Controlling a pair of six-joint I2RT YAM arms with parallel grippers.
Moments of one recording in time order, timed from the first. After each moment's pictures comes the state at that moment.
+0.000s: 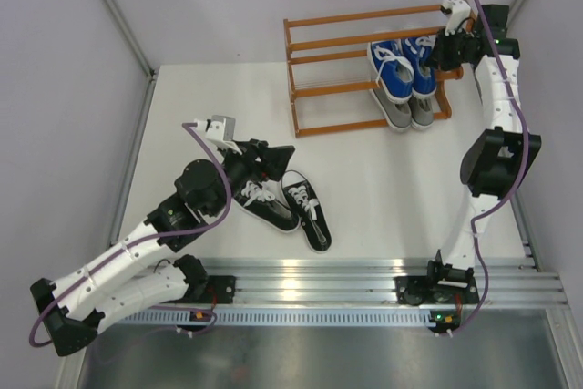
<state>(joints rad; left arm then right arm) -0.86 0.77 0.76 0.03 -0.28 -0.51 -0.14 2.09 2.16 -0.77 -0.54 -0.30</state>
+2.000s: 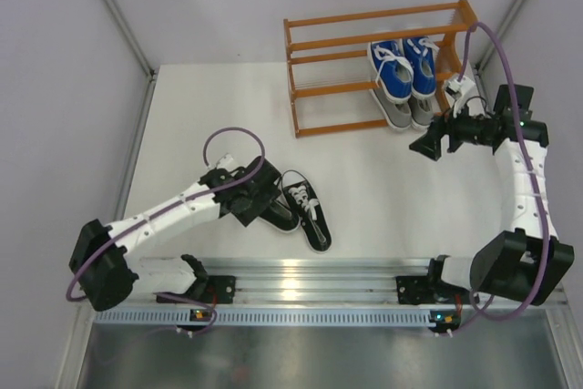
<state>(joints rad) -0.83 1.19 0.88 -0.84 -0.37 -1.51 -0.26 1.29 1.25 -0.89 -0.95 -0.63</state>
